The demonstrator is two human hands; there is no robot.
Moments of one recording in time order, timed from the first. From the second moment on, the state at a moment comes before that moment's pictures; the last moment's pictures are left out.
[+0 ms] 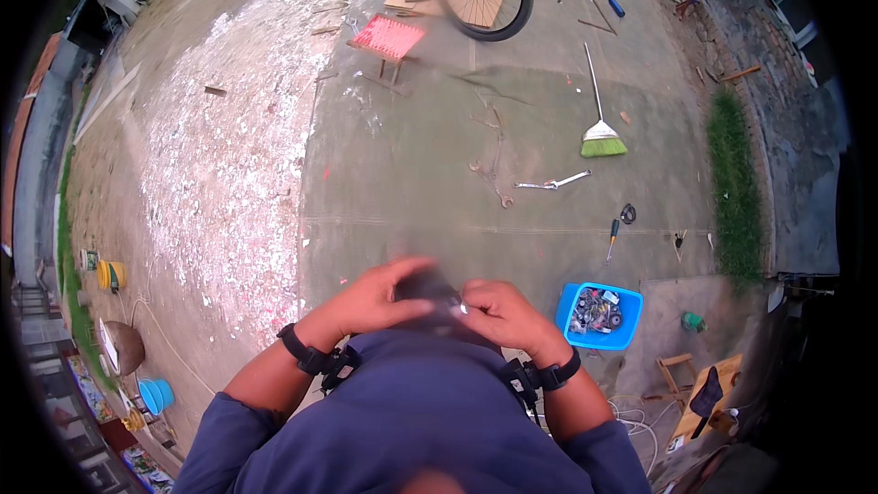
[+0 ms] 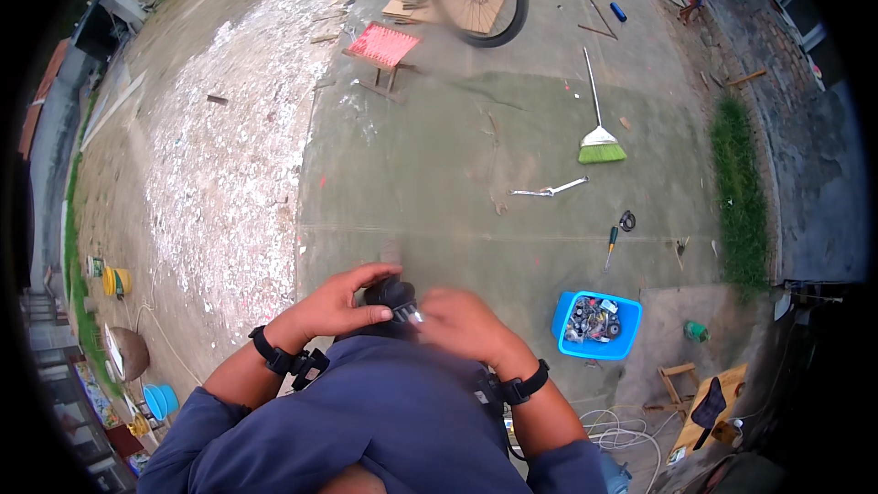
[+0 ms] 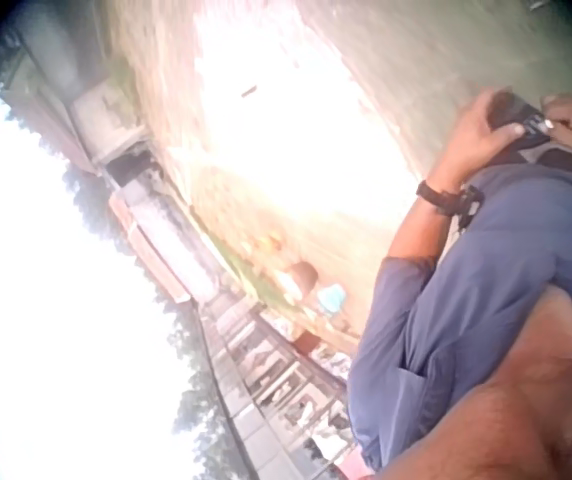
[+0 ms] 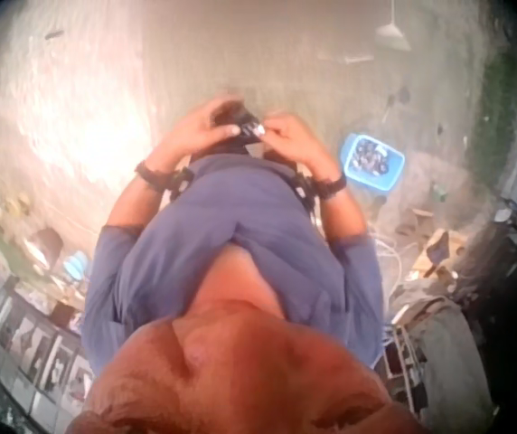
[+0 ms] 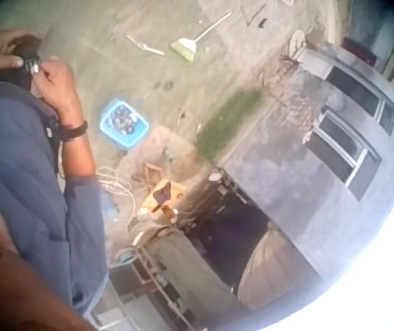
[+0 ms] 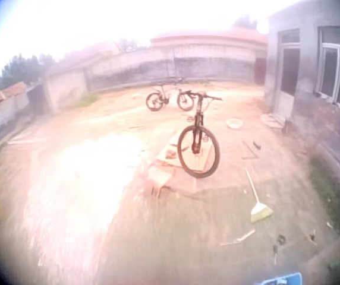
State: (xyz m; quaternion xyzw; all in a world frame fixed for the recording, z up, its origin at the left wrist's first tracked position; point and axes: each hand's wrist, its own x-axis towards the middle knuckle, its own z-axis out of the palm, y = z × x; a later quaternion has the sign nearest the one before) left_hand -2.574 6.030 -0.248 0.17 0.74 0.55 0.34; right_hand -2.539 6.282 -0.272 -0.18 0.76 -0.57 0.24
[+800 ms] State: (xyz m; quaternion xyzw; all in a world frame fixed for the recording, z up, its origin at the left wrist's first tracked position) left_hand -3.085 5.877 -0.245 0.03 0.64 0.71 0.29; right_hand -3.086 6.121 -0.265 -0.08 0.70 -0.69 0.16
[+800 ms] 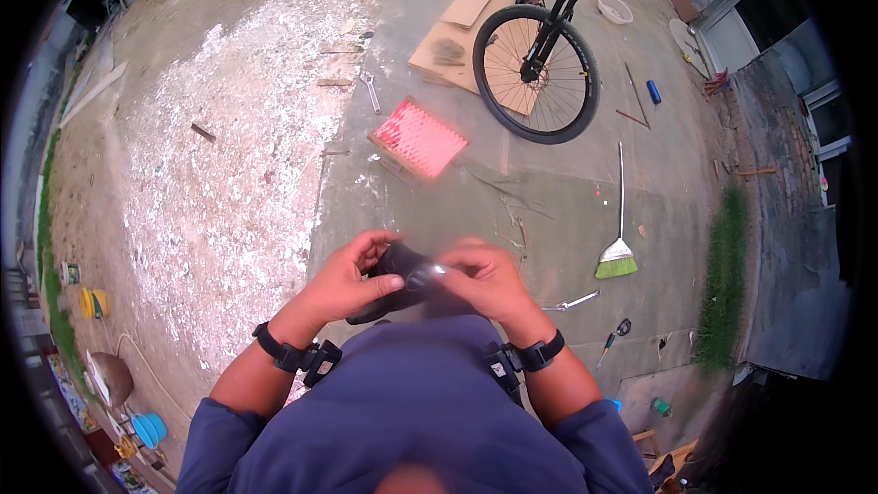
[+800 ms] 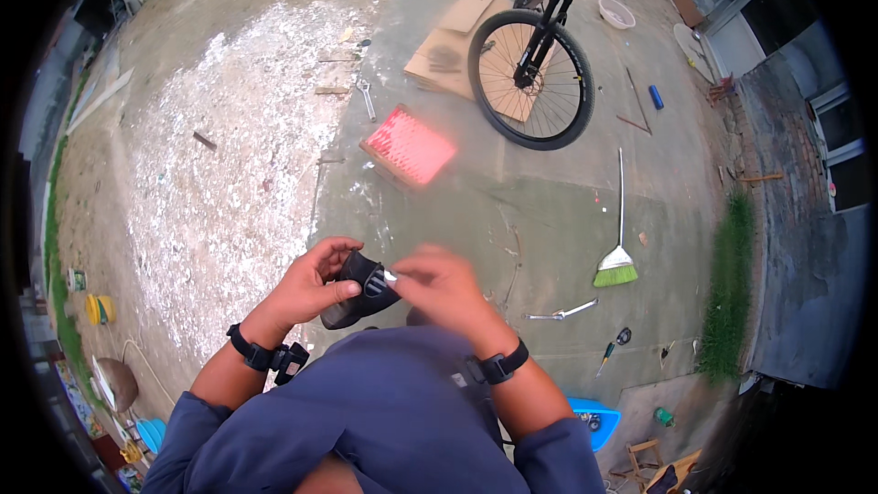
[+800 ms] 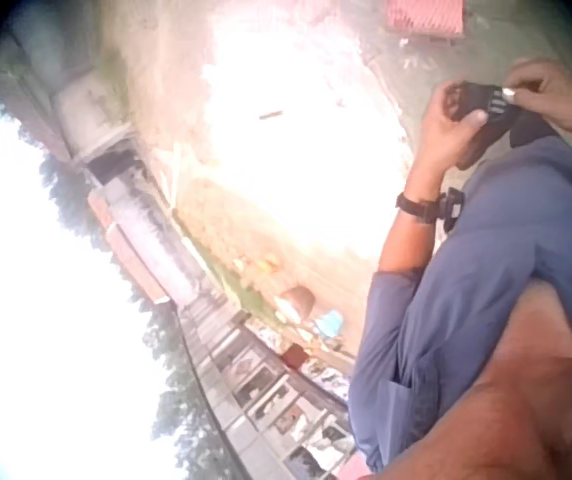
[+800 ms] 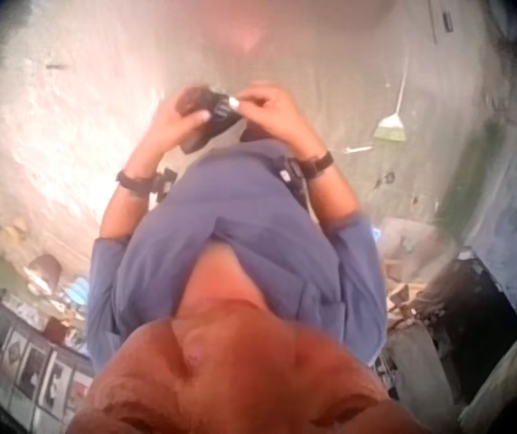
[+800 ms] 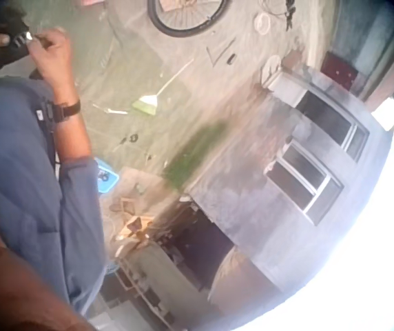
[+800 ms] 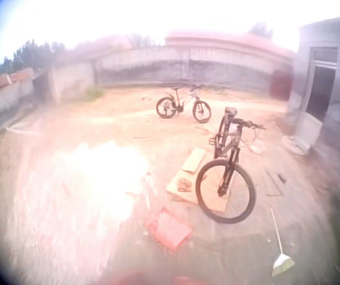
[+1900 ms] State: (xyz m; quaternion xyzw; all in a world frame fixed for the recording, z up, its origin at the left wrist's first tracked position) left_hand -3.666 5.792 -0.312 0.00 0.79 0.54 0.31; right_hand -3.658 6.156 -0.340 0.14 0.74 -0.65 0.11
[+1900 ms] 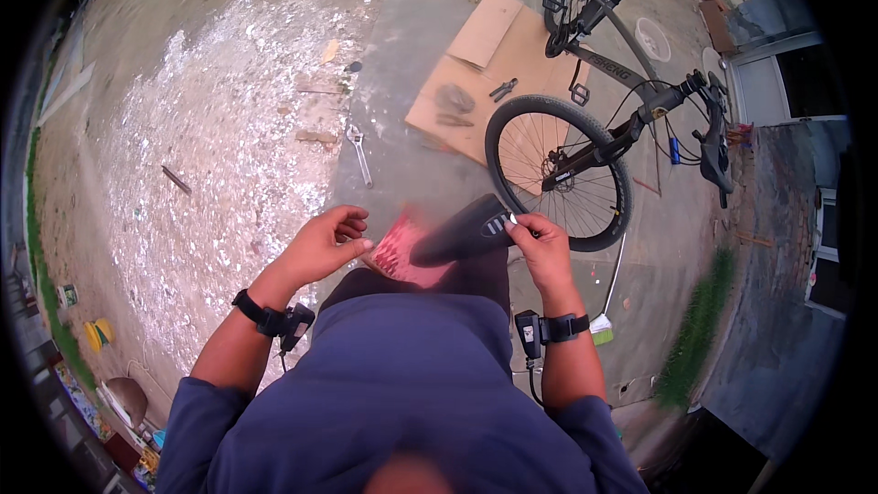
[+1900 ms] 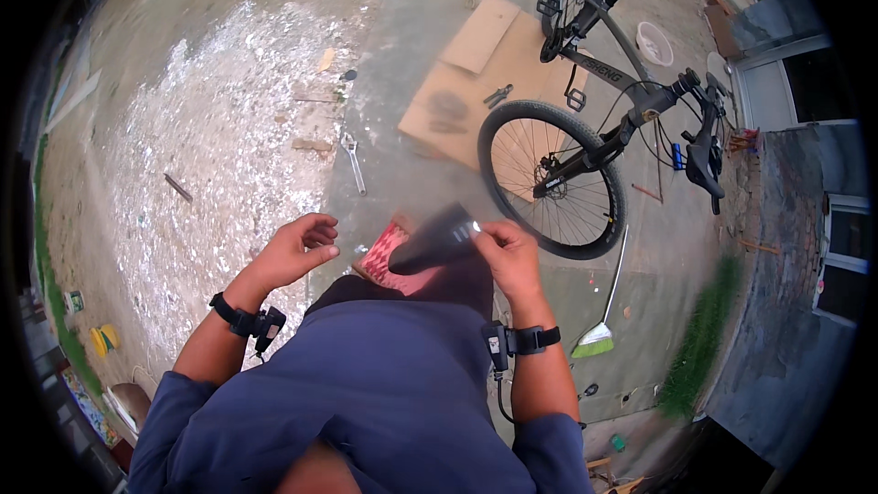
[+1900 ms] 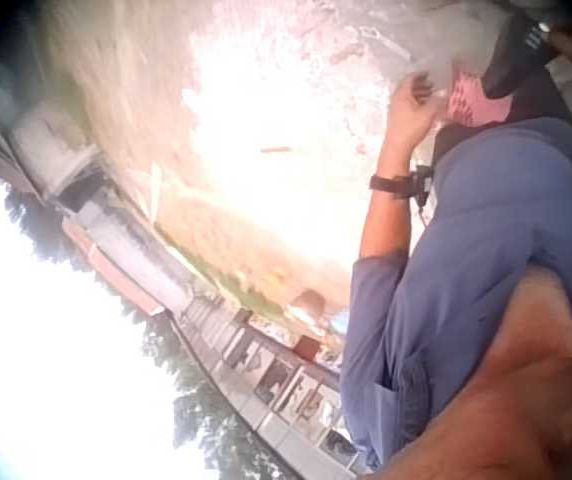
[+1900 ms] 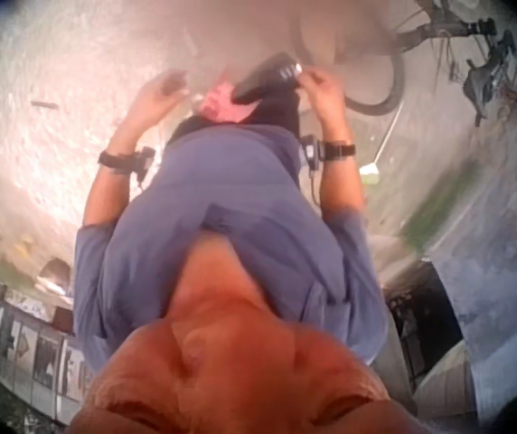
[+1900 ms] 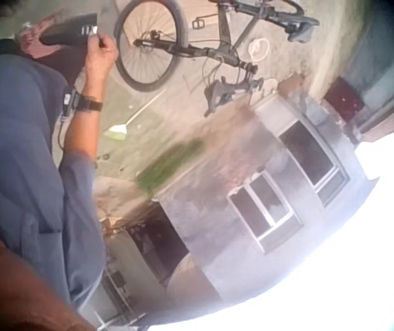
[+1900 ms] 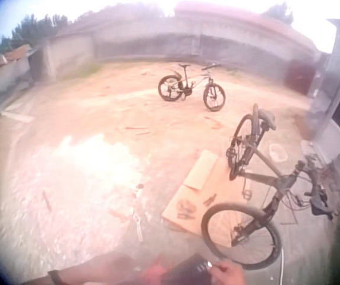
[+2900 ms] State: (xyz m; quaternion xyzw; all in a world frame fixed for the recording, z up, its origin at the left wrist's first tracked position) left_hand -4.031 5.841 -0.758 0.23 0.90 0.09 0.37; right_hand -3.854 6.185 -0.670 0.28 0.72 -0.59 0.25
